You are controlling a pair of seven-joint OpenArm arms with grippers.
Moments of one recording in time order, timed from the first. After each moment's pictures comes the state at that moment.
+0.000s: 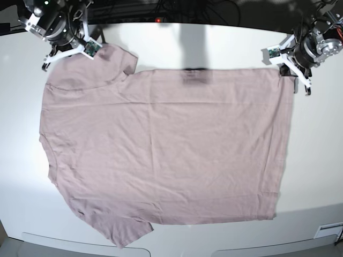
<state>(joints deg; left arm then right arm) 16.6 -50.1 32.7 95.5 25.3 -20.3 19.9 -41.3 37.1 1.1 122.0 -2.7 28.3 -51.3</state>
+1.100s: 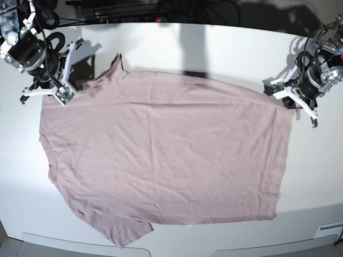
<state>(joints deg) 5.1 -50.0 33.1 95.5 21.5 -16.5 21.8 -30.9 36.5 10.6 122.7 12.3 26.4 -50.6</state>
